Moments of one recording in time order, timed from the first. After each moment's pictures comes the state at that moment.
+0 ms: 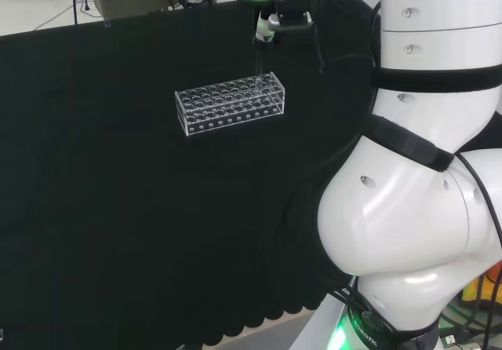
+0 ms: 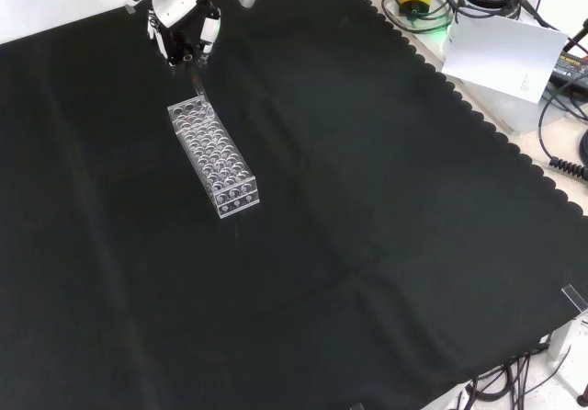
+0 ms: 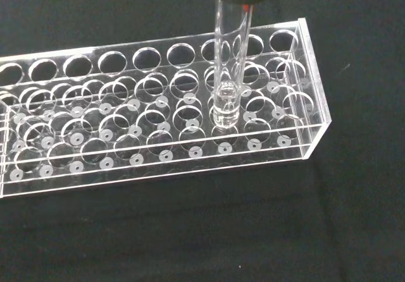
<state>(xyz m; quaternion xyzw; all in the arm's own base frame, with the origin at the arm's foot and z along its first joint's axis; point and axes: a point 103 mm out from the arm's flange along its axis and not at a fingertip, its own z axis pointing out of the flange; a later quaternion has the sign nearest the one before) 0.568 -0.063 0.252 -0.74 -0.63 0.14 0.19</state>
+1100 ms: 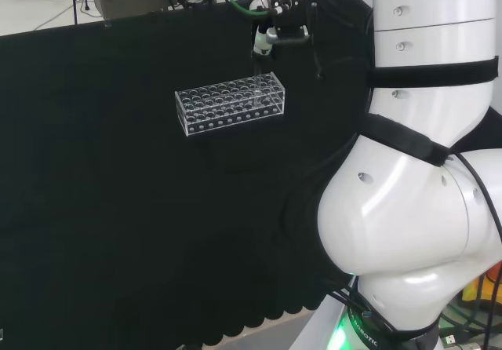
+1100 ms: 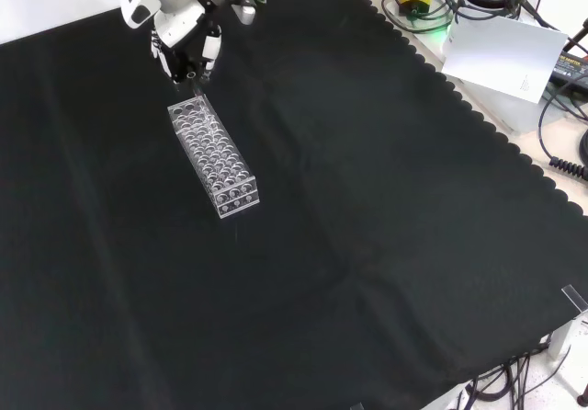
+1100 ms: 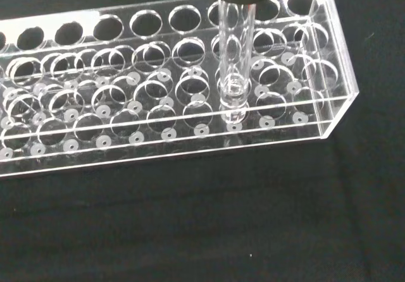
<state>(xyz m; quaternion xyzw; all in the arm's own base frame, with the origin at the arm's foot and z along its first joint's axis) 0.573 -0.060 0.218 -0.73 -0.64 0.15 0.21</state>
